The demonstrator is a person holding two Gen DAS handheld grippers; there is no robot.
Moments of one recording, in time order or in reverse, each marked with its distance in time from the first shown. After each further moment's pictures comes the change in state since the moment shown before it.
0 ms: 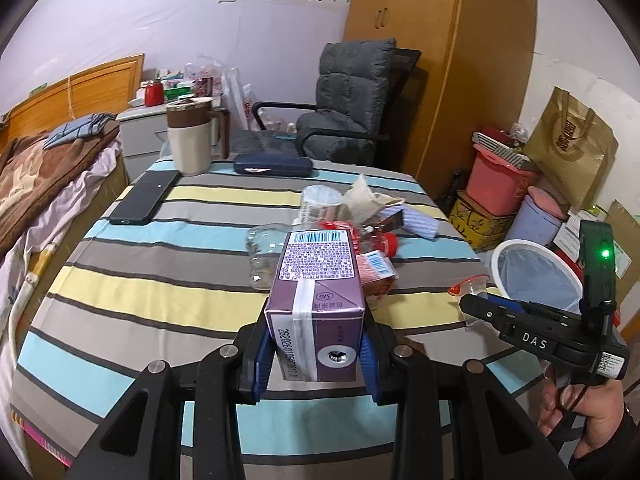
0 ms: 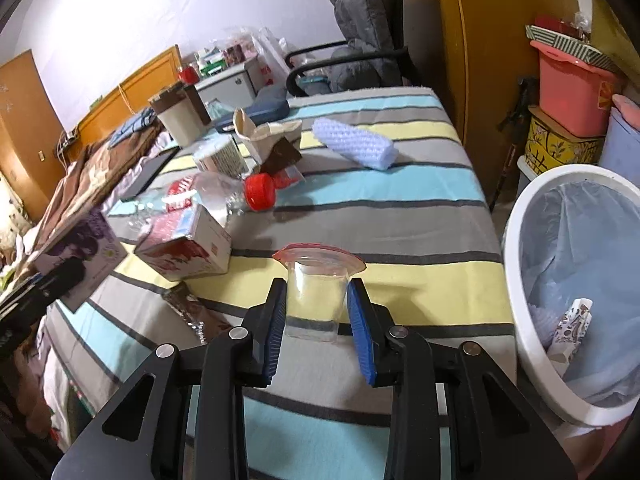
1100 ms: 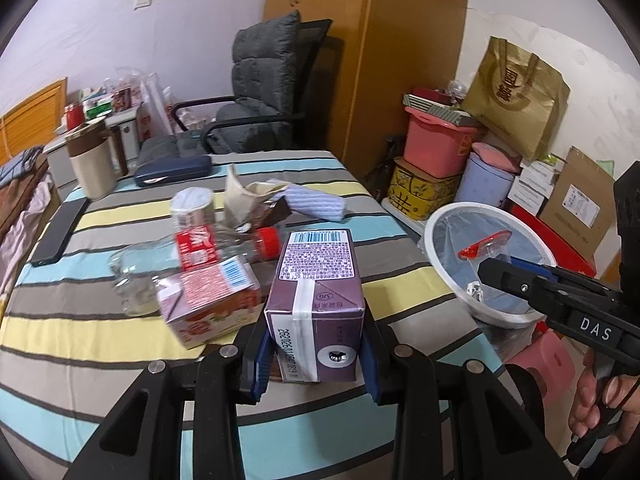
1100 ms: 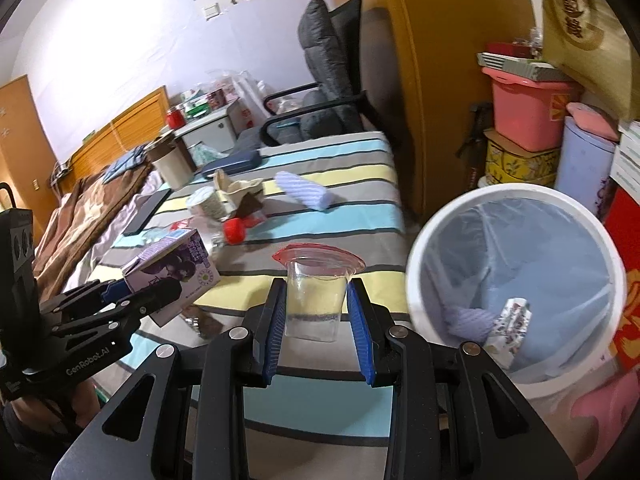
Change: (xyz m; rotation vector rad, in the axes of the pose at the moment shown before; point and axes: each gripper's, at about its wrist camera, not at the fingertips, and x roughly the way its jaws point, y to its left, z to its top) left arm 0.039 -0.091 0.008 0.176 0.067 -0.158; right arm -0.060 -0.033 -0.002 0.048 -0.121 -0.063
